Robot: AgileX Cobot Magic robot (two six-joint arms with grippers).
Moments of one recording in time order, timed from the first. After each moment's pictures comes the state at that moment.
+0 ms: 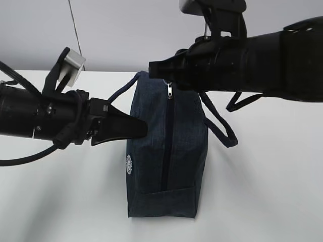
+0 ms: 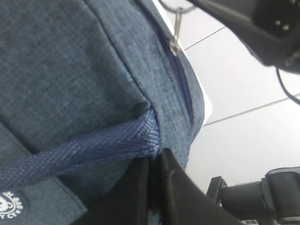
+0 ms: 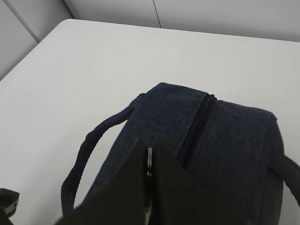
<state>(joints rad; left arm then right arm) -0.38 1.63 -0.77 -1.69 0.87 1.28 0.60 1.55 -1.03 1.84 -0.02 -1.52</state>
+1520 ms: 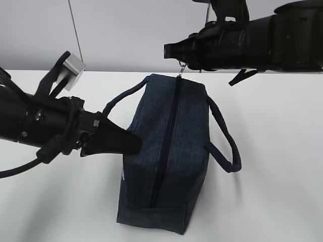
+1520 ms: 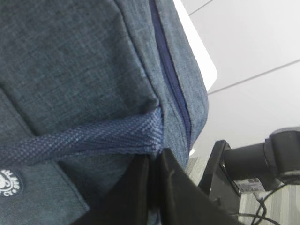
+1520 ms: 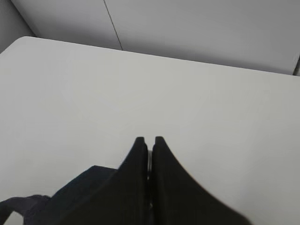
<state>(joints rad) -0.38 1.57 -0.77 -1.48 0.90 1.15 0.46 1.67 -1.15 1.84 -0.01 -1.61</state>
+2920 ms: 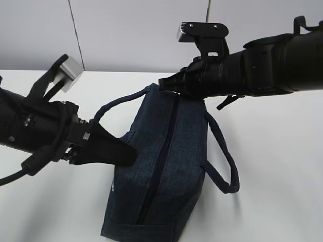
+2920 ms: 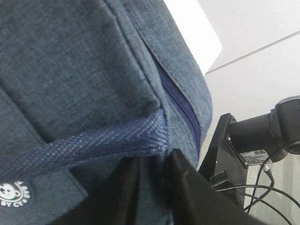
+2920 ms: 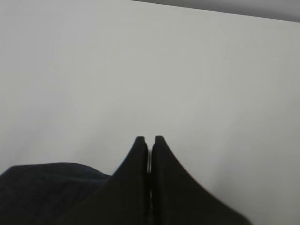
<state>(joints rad) -0.38 1.53 -0.77 -1.36 0.90 1.10 0.45 1.83 -1.16 1.84 0.01 -1.62</state>
